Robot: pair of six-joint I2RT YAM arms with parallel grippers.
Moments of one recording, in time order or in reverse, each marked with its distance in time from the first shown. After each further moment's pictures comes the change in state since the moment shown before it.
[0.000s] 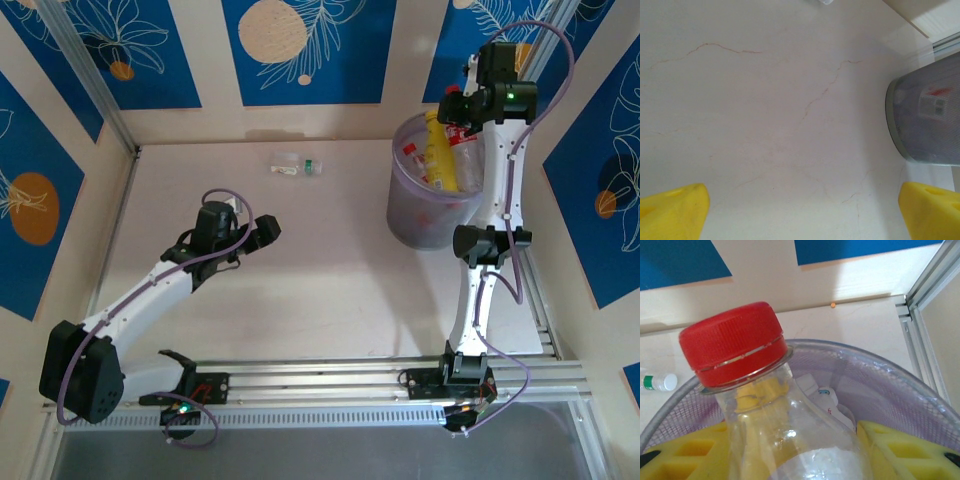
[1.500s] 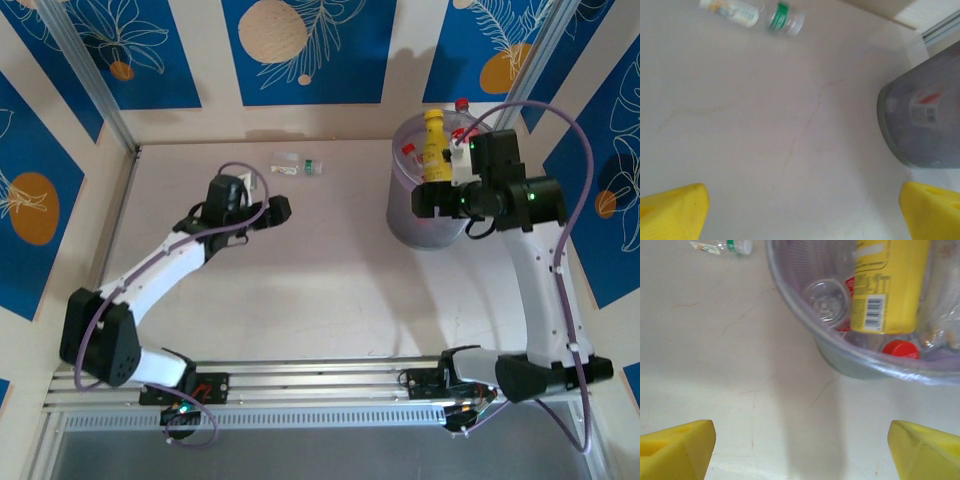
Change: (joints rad) left arm 0.010 0.240 0.291 -0.019 0.029 0.237; right arm 0.225 -1.061 -1.312 0.193 -0.069 -0.012
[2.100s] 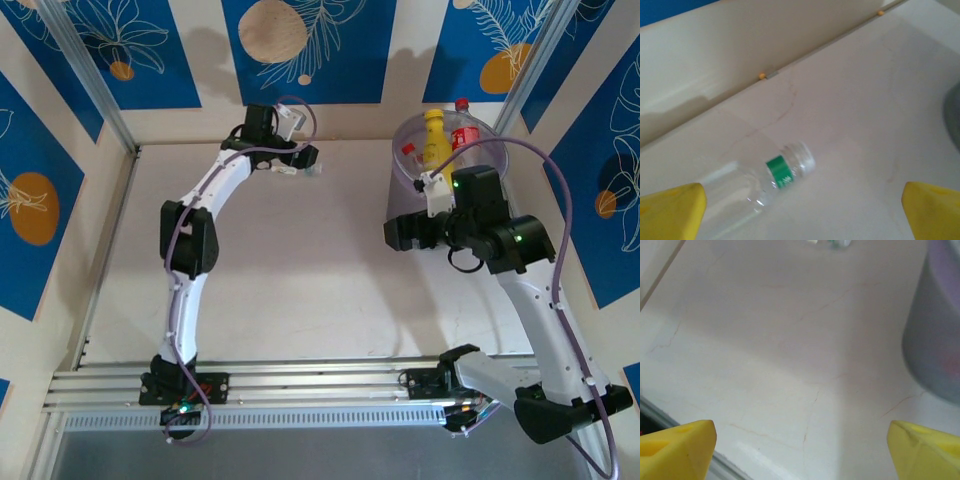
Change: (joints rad) left arm 0.095 0.932 1.137 -0.209 0.195 0.662; right arm 0.156 -0.173 -0.290 0.184 -0.208 0.003
